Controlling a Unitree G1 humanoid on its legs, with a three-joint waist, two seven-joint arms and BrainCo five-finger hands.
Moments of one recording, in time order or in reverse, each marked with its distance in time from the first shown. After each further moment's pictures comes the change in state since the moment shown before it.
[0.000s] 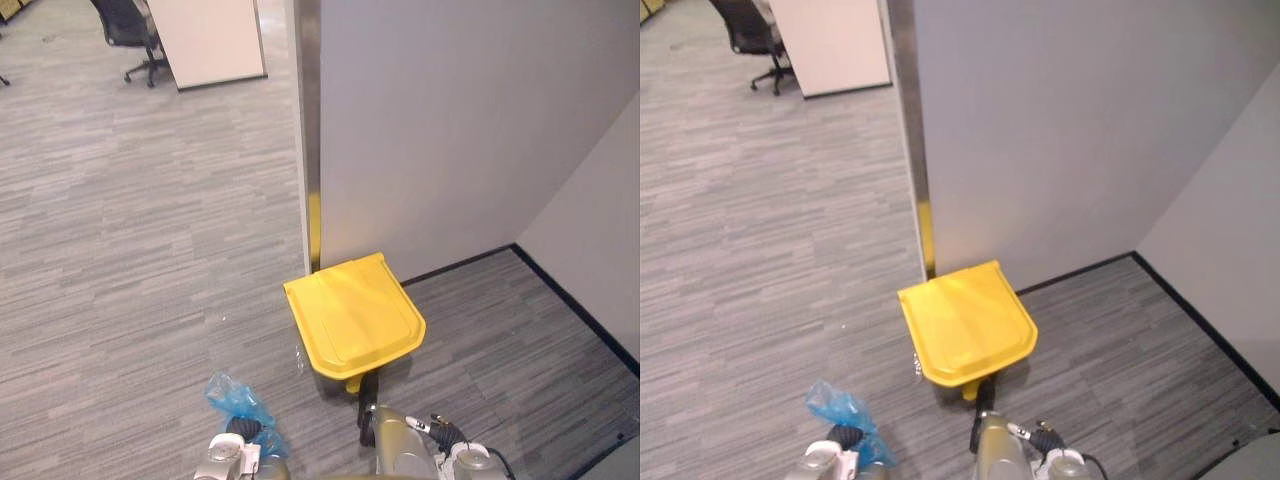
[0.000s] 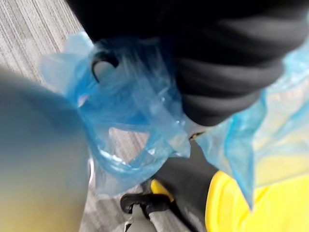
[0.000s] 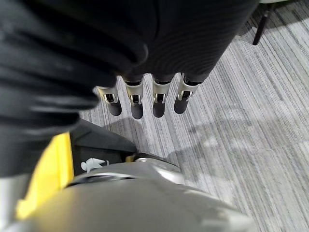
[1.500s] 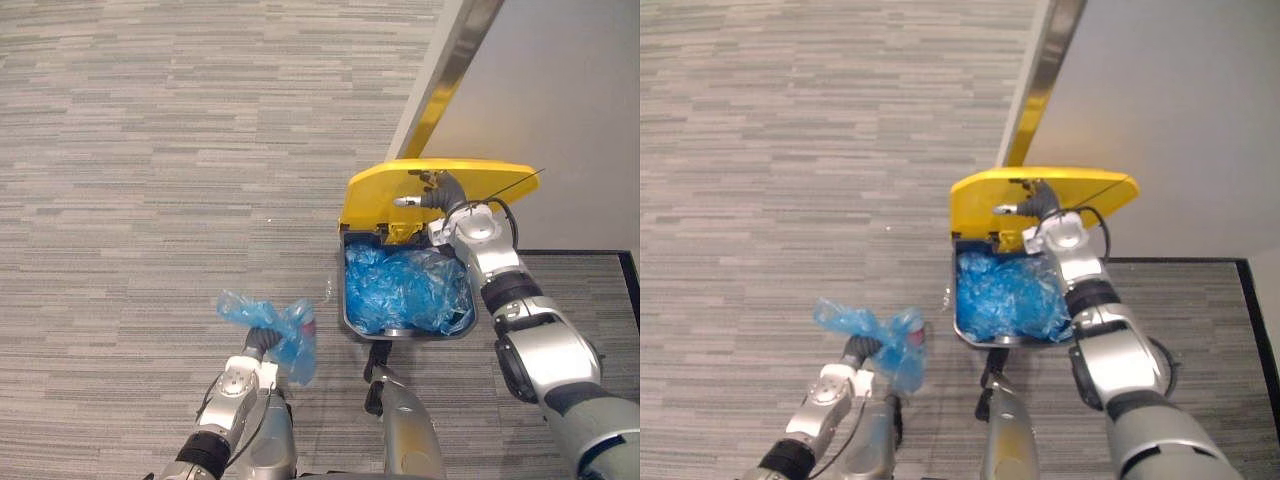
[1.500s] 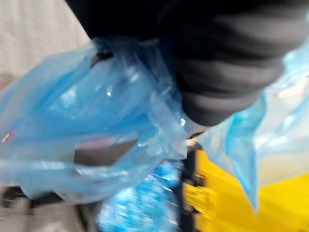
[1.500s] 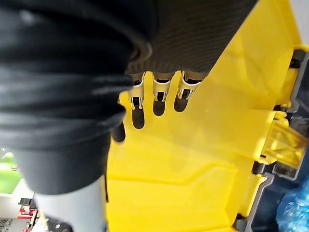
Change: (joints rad) left arm -0.060 0.095 -0.260 -0.662 -0.302 -0.069 0.003; right arm -0.967 -0.308 0.368 -0.041 0.476 -0.061 0.004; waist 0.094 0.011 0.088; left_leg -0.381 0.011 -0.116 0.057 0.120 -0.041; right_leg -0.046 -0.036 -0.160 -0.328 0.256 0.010
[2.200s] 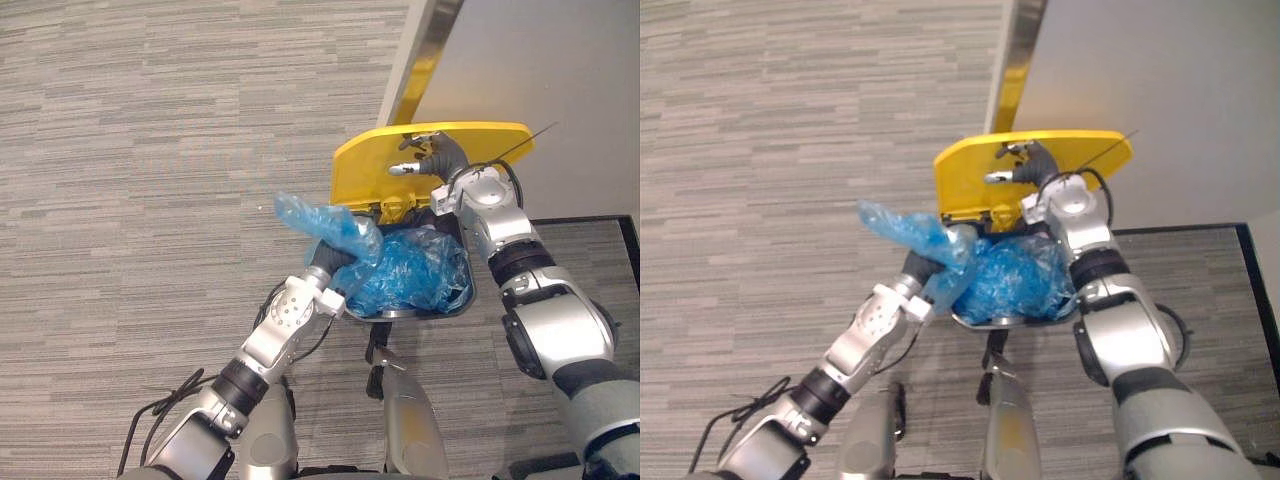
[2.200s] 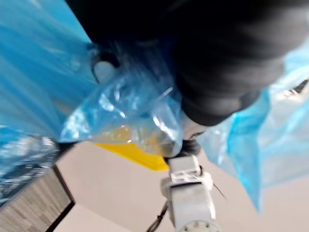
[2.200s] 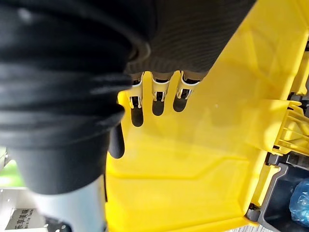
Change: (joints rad) left arm -0.398 -0.043 -0.267 -0.233 -0.075 -0.024 0.056; right arm -0.136 -0.034 0.076 0.000 0.057 0.004 0.112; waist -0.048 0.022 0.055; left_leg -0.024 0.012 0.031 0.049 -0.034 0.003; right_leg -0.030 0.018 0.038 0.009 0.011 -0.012
